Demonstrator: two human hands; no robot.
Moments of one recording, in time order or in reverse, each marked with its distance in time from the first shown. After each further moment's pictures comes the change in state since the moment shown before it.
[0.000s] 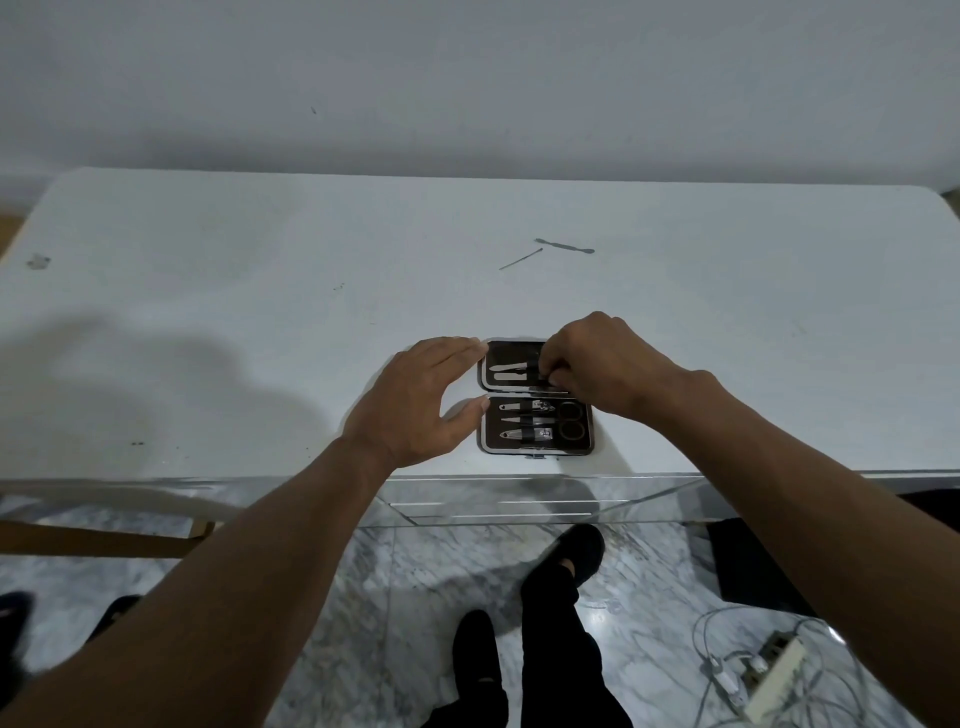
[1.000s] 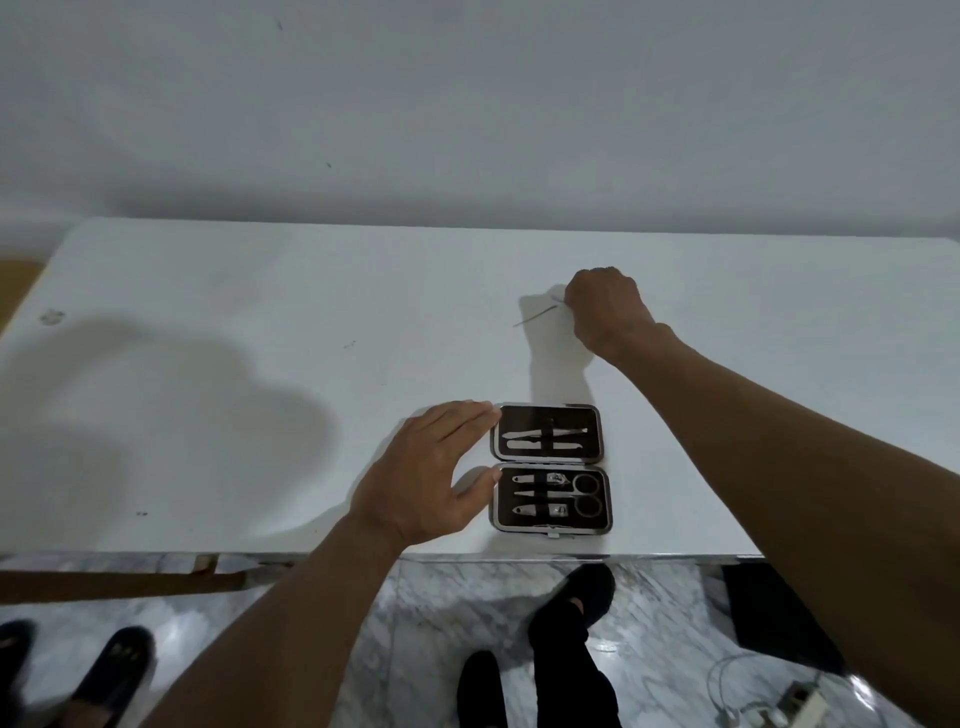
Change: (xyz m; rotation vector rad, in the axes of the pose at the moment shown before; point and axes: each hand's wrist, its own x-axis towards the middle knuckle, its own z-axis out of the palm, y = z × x) left_hand 0.002 0.002 -0.002 -0.035 0.019 0.011; right_hand 0.118 0.033 -0.031 -0.126 0.164 0.290
